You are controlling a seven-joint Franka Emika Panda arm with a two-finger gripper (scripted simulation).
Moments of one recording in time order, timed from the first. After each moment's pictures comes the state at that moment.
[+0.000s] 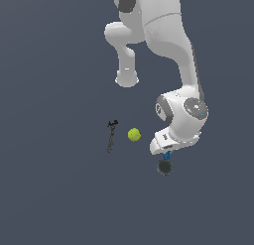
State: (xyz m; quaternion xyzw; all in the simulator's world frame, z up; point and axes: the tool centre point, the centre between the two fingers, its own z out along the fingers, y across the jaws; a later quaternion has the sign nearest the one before) arm 0.052 0.196 0.054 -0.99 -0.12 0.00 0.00
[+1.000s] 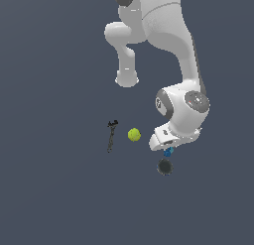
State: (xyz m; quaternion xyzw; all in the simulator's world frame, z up) arm 0.045 0.192 0.074 -0.99 -0.12 0.00 0.00
